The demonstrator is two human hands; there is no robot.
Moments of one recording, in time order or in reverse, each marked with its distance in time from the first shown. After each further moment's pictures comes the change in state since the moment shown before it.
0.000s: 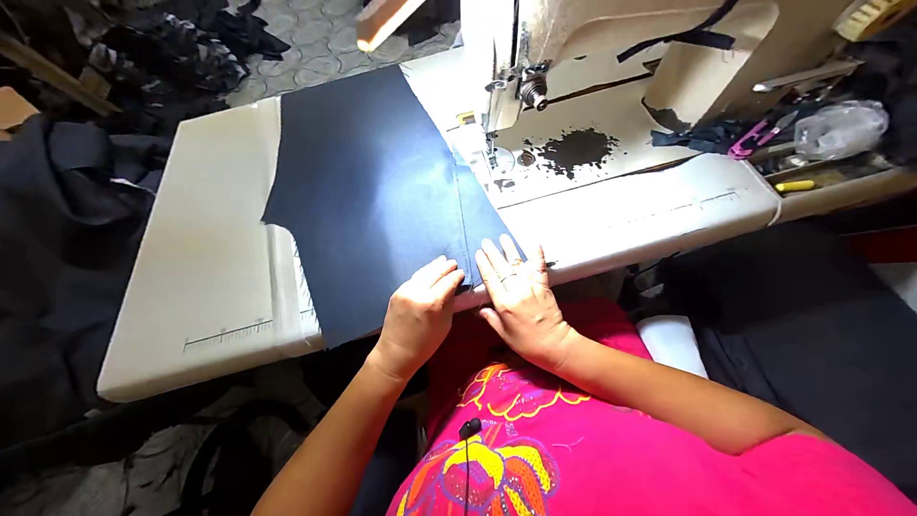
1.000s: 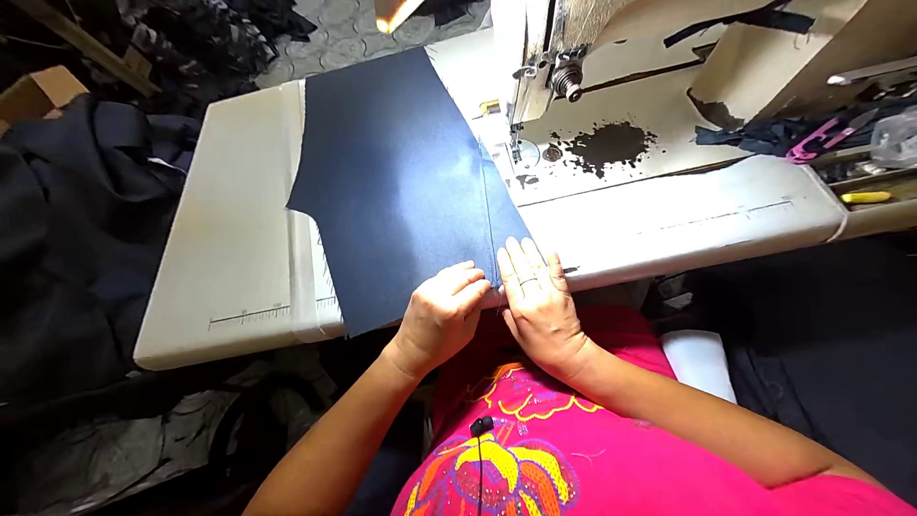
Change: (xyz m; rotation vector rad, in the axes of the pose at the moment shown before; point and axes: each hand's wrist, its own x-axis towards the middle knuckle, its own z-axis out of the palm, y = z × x) left_hand 0.005 0.006 0.003 -0.049 0.031 0.114; right_hand -0.001 0.001 0.006 -0.051 0.012 0.017
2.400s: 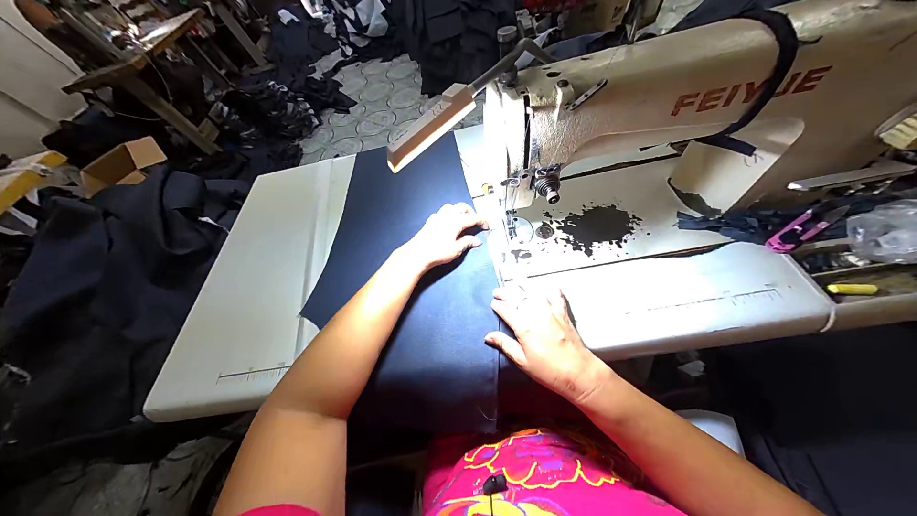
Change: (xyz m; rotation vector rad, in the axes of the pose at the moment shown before) left_hand 0.161 -0.150 0.017 -0.054 -0.501 -0.144; right_hand 0.055 0.050 -0.014 0.309 -0.160 -0.025
